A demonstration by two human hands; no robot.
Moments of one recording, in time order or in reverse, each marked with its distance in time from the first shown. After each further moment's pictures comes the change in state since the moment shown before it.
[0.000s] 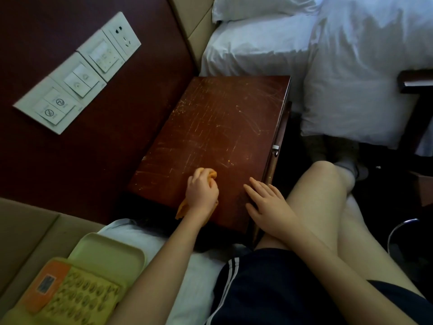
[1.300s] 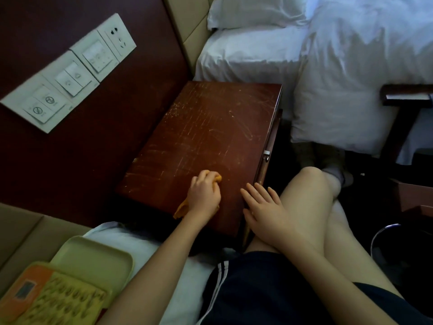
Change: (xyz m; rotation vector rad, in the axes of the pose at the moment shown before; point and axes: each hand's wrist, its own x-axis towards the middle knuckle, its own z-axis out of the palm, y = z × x) left_hand -0.004 0.014 0.012 0.053 -0.061 0.142; right_hand -0.010 0.004 -0.003 -0.134 0.040 0.026
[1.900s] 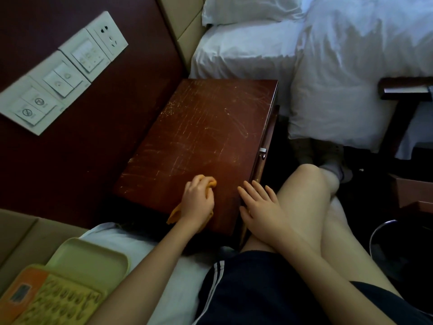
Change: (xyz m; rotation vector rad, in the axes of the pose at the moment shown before) left_hand -0.014 -0.008 -0.001 -0.053 -0.002 0.053; right_hand 0.001 0.002 0.000 0.044 0.007 0.029
